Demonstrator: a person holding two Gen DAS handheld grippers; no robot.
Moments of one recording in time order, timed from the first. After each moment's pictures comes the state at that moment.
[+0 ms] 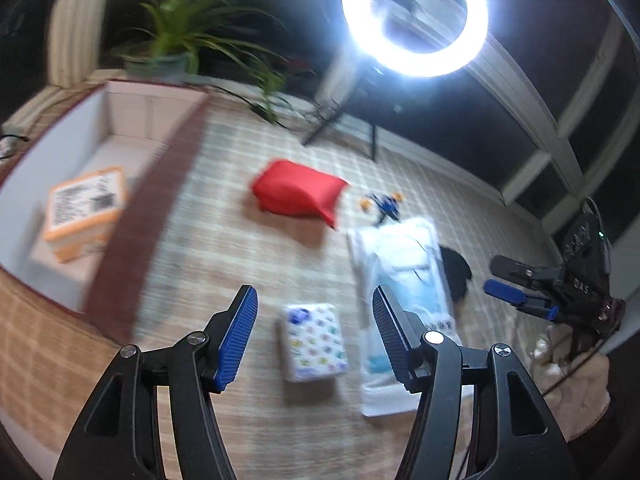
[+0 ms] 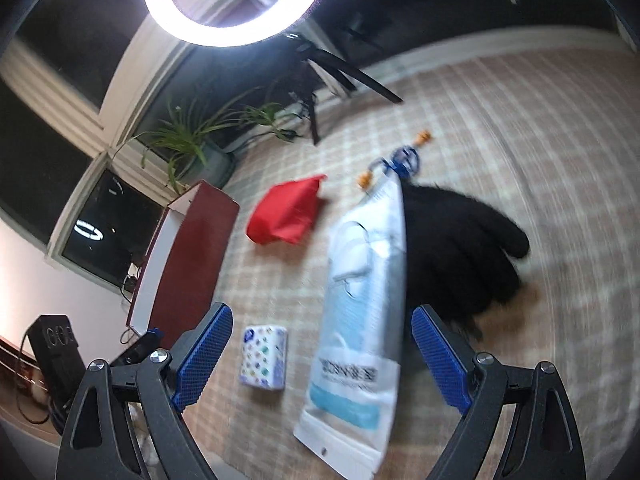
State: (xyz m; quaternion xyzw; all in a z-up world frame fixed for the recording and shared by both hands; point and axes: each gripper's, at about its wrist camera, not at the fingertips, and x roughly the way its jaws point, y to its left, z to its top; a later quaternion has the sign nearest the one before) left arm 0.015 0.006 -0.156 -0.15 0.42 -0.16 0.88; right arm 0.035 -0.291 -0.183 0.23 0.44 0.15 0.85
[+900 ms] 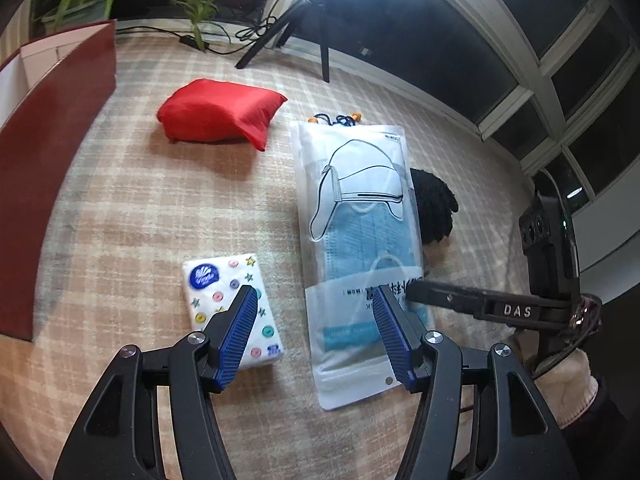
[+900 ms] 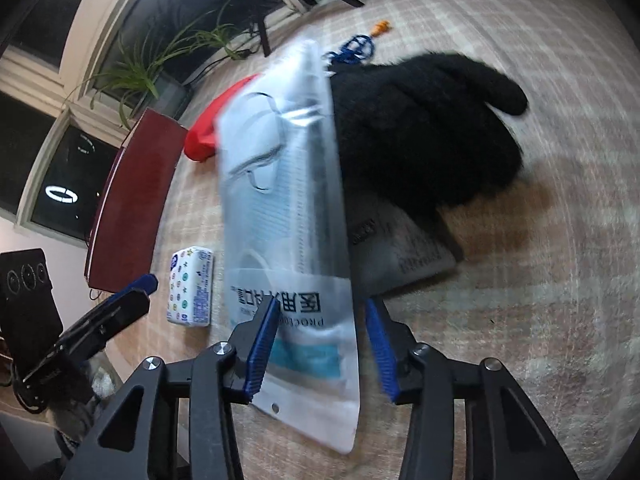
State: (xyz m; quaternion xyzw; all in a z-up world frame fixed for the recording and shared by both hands) left arm 0.037 -0.062 -0.206 -0.12 0.49 -0.23 0.83; right arm 0.031 -0.298 -0.269 0.20 0.54 0.14 0.80
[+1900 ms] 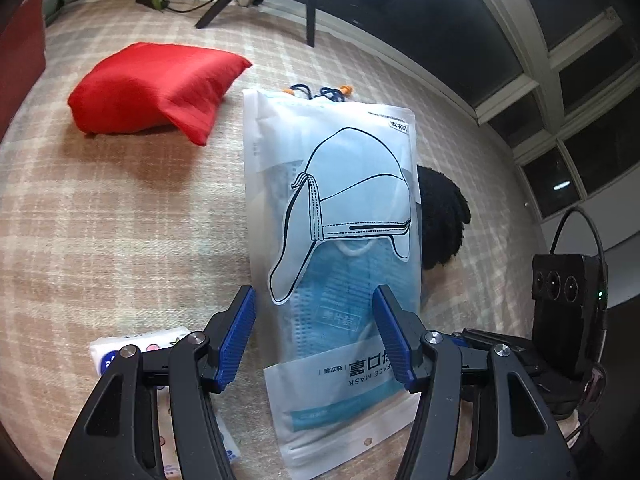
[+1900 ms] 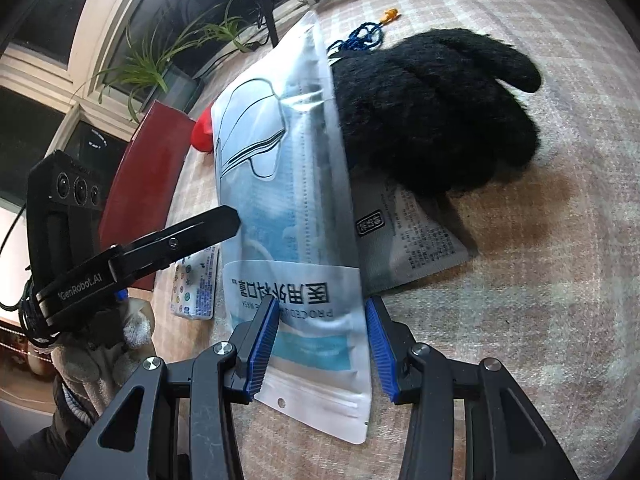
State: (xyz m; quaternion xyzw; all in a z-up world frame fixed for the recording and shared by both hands) left arm 0.097 -0.102 -0.240 -0.14 0.54 -0.27 0.78; right arm 0.036 -0.290 -0.275 0.20 0.54 0.17 0.80
